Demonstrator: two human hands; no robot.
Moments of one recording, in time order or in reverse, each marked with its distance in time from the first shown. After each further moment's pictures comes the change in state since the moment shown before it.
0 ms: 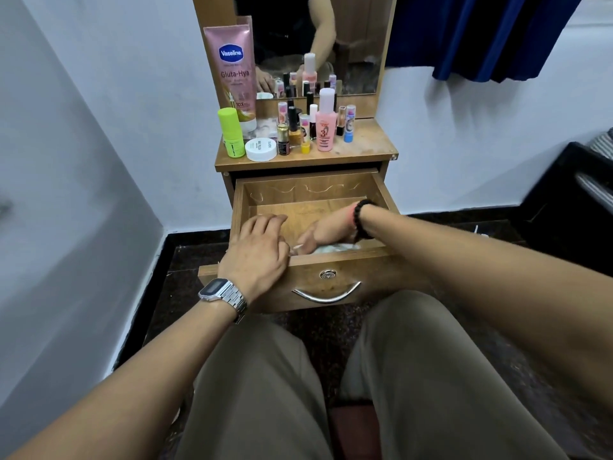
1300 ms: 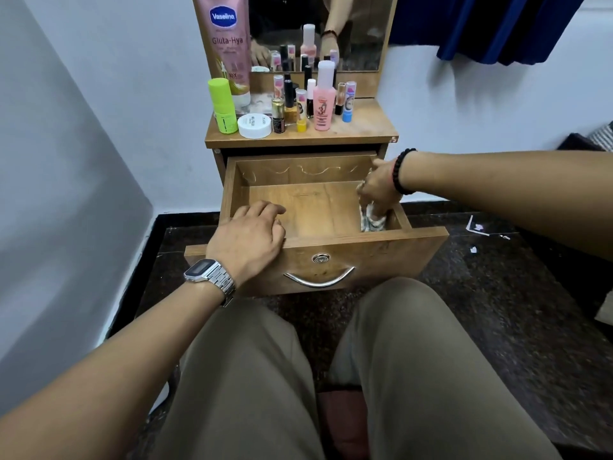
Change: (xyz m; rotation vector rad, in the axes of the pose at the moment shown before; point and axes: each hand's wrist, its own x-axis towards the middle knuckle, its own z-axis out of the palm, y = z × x) left_hand -0.003 0.006 -0.005 -0.012 -0.073 -0.040; right_hand -0.007 0.065 -0.055 -1.346 0.111 0.245
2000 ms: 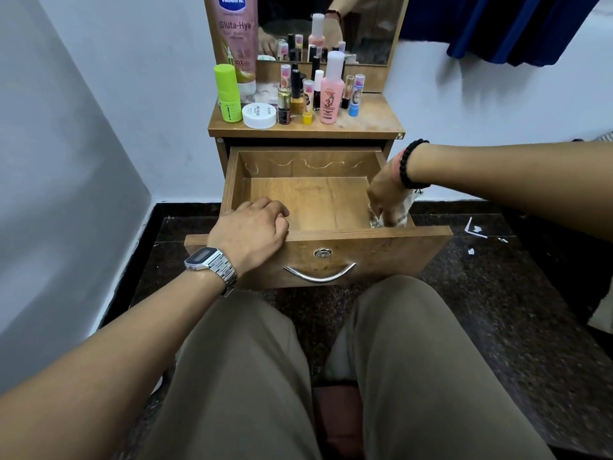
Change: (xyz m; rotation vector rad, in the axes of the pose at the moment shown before) left_hand 0.000 0.000 0.000 -0.014 -0.029 -0.001; right_hand -0.009 -0.012 -0.010 0.211 -0.171 0.058
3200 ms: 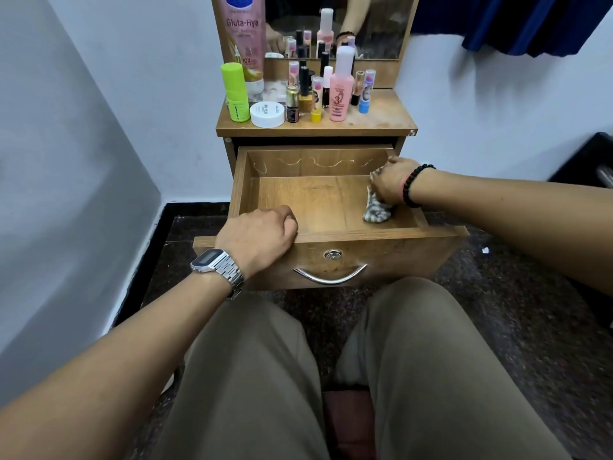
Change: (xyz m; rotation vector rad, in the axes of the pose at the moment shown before) left_hand 0.006 -0.005 0.005 0.041 0.016 0.005; right_hand 0.045 0.007 0.019 0.001 0.301 0.210
